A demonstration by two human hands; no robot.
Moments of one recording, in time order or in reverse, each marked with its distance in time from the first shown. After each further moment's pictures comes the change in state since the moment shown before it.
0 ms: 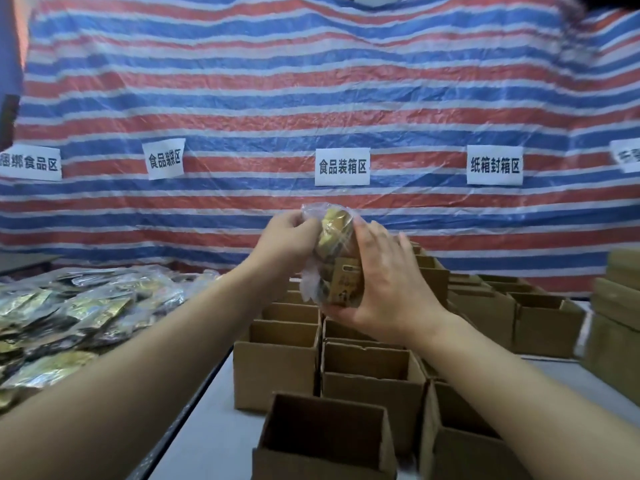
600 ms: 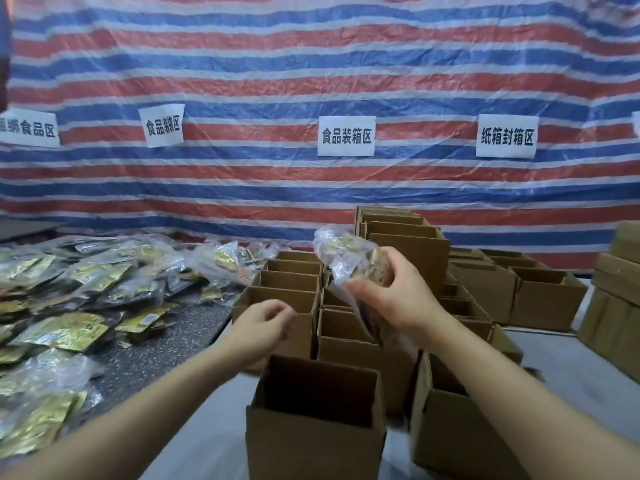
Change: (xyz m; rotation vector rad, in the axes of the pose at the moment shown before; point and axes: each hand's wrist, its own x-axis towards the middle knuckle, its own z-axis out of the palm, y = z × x) left_hand -0.075 -0.135 -0.011 0.237 -0.209 -0.270; right_hand -0.041 0.017 0.034 0.962 -0.150 0.460
